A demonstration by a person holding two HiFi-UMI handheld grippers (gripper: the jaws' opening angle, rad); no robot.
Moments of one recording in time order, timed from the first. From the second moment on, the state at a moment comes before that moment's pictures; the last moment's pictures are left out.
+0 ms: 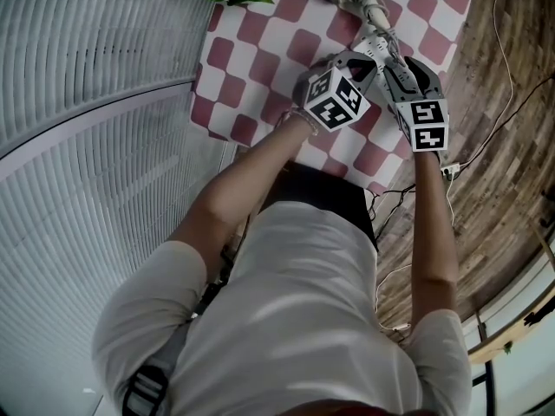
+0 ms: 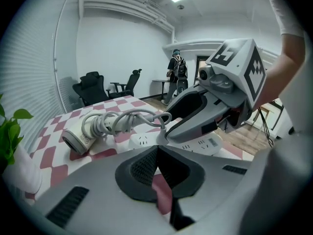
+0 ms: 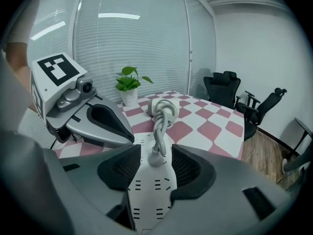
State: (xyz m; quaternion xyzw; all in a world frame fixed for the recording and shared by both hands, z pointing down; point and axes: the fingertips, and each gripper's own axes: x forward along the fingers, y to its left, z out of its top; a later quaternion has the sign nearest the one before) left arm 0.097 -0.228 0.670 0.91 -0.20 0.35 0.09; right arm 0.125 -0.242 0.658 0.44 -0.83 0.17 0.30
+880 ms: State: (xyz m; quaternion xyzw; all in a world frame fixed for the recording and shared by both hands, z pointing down) left arm 0.104 -0.236 0.696 0.88 -0.18 0.42 0.12; right arm 0.116 -0.251 0.681 0.41 -0.83 0.16 0.33
